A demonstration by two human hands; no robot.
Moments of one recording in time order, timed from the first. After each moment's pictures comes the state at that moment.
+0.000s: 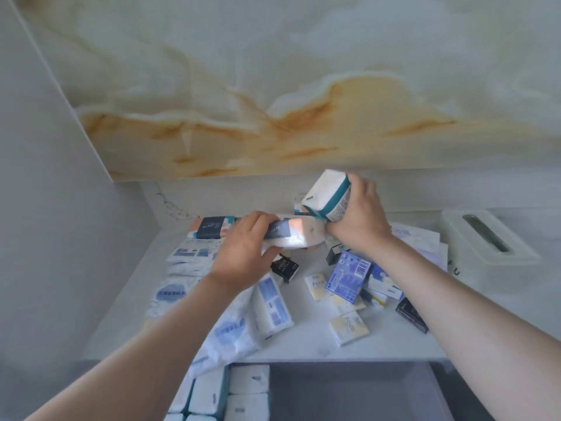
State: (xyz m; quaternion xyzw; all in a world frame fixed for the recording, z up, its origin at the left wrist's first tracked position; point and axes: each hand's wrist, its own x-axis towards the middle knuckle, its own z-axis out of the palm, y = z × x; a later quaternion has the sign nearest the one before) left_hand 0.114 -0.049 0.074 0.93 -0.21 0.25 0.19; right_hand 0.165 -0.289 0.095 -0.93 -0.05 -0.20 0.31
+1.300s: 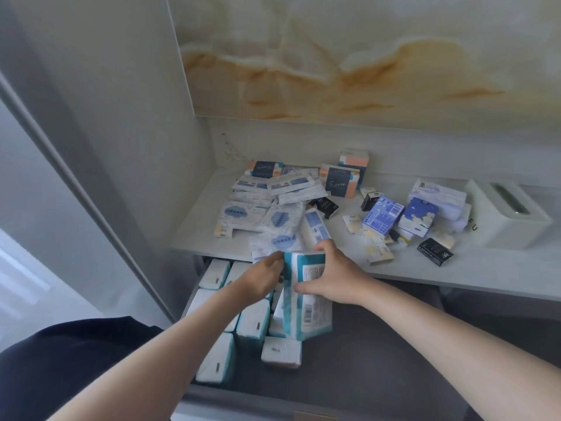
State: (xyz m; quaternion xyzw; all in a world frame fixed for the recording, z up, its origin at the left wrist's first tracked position) left_hand -0.081 0.012 0.003 0.87 0.03 -0.15 0.47; right_hand -0.064 -0.179 0.036 -0.93 -0.11 0.18 0.30
